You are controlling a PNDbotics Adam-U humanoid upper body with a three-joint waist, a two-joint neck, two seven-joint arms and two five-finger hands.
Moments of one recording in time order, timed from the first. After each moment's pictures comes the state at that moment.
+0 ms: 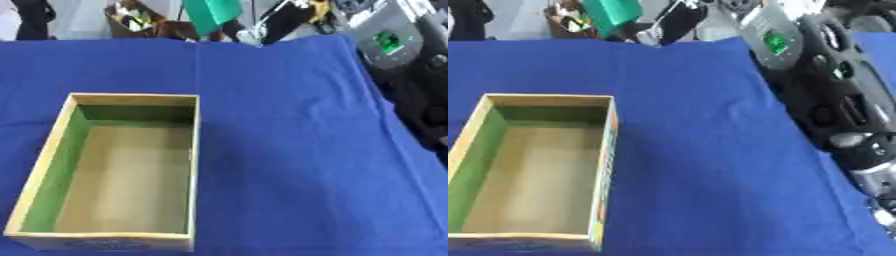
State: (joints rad) left arm -0.18 0.08 0.16 -1.98 -0.17 -0.11 0.18; right arm -1.23 -0.50 0.36 -1.43 0.67 -0.24 0.45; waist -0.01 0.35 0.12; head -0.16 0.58
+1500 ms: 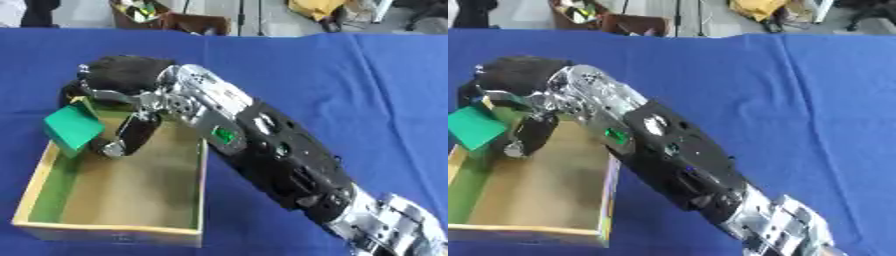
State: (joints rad) left arm -0.21 0.07 0.13 -1.98 -0.14 -0.10 0.14; right arm -1.16 -0.11 0.51 -1.28 0.87 -0.23 0.50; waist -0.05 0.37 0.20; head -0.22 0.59
